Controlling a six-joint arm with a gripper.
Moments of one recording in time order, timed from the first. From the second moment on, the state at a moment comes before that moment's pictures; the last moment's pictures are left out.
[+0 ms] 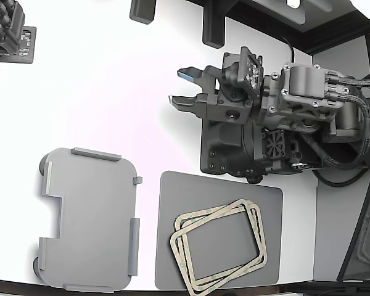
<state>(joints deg) 2.0 168.0 152.3 56.3 10.0 8.3</state>
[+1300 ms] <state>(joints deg) 36.4 125.5 106.3 79.1 16.2 21.1</state>
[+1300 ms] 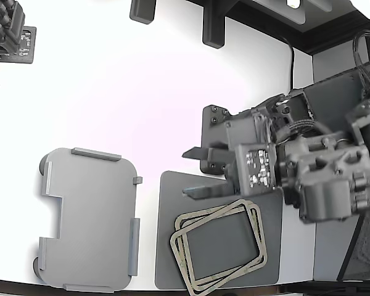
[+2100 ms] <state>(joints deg) 65.7 101.1 99.5 93.3 10.8 43.8</state>
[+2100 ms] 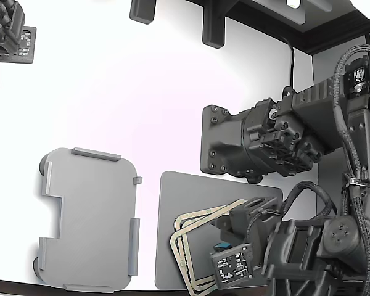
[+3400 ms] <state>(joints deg) 57.0 100.1 114.4 80.9 4.7 29.0</state>
